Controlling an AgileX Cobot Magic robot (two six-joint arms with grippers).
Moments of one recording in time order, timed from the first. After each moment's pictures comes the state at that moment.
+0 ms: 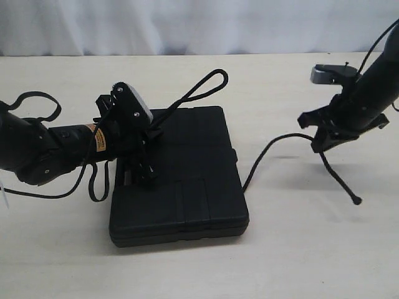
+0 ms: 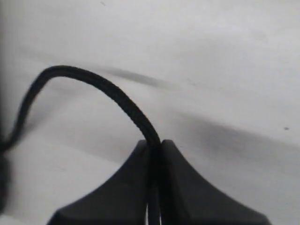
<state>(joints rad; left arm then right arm) -0.43 1.94 -0.73 0.41 -0.58 0.22 0.12 1.89 -1.23 0.33 0.91 -0.34</state>
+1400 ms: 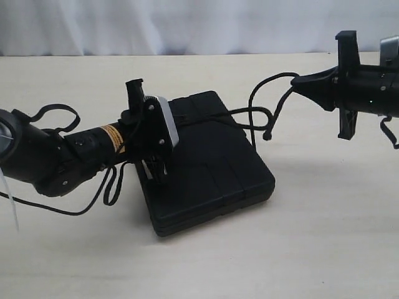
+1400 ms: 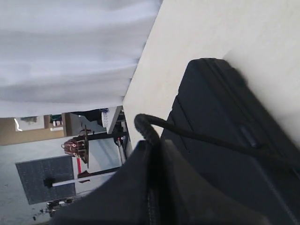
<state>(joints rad) -0.54 1.95 -0.72 0.30 -0.80 0.74 -0.03 1.68 -0.81 1.74 0.89 -0.74</state>
